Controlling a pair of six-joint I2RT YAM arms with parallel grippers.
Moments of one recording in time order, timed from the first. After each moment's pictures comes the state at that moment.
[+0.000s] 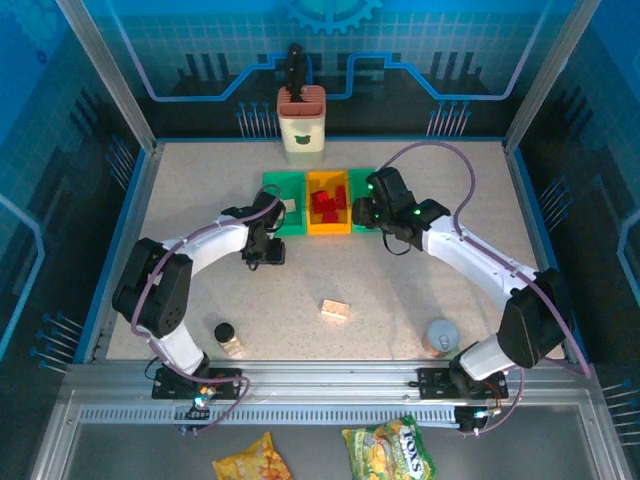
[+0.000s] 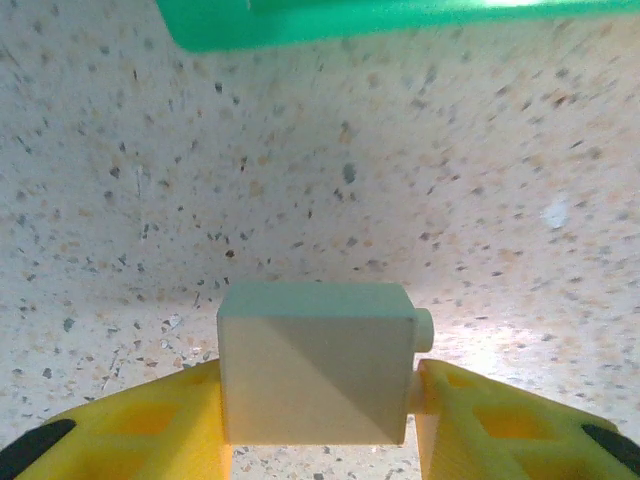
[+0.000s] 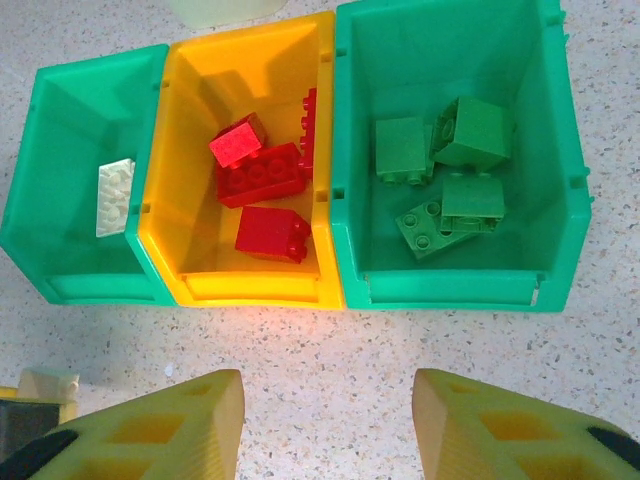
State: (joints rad) left arm -0.39 1.69 1.09 -0.71 -0.03 -0.43; right arm 0.57 1.49 1.22 -0.55 0.16 0.56
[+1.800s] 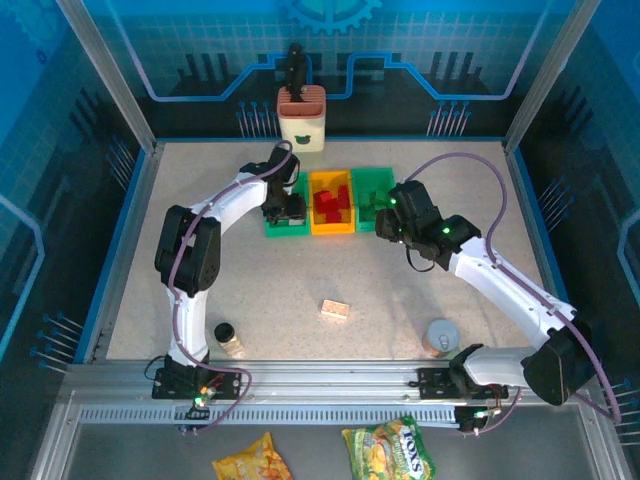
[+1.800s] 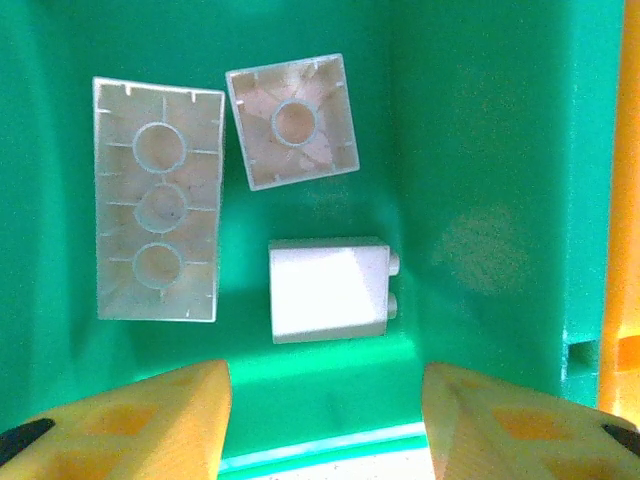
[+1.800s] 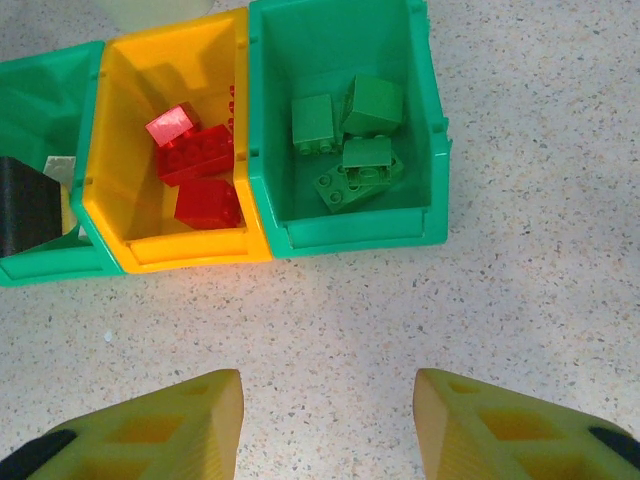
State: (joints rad) left arm -0.34 2.06 1.64 -0.81 0.08 -0.43; right arm 0.55 1.27 1.11 -0.69 0.25 0.56
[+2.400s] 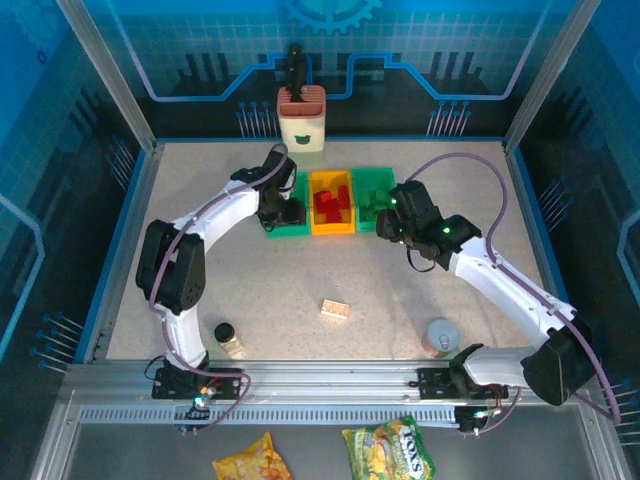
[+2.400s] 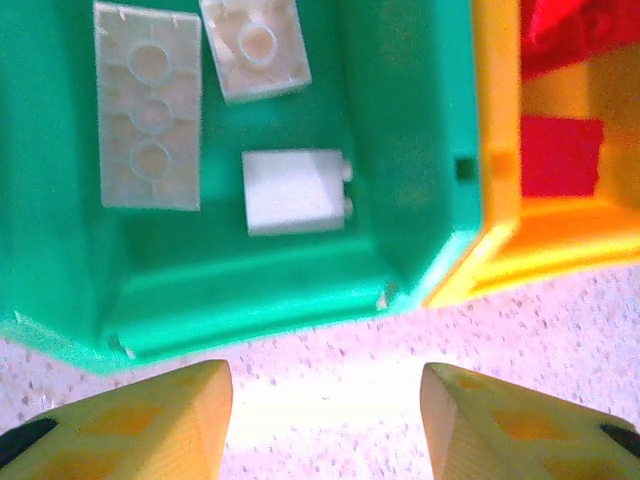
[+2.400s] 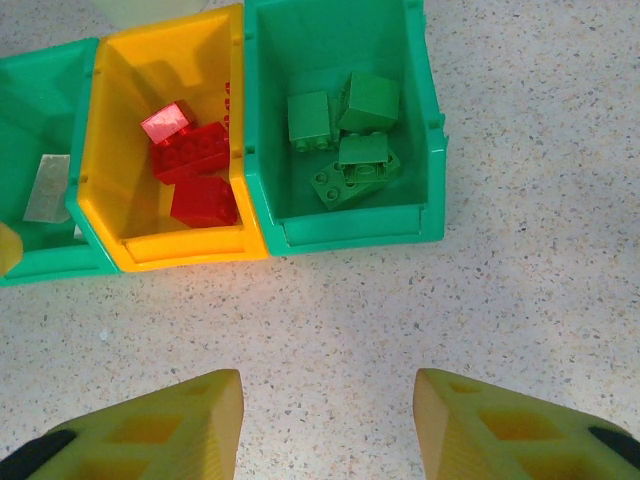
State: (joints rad) left arm -0.38 1.87 1.49 -0.81 0.10 -0.43; right arm 0.55 1.27 1.11 -0.69 0.25 0.56
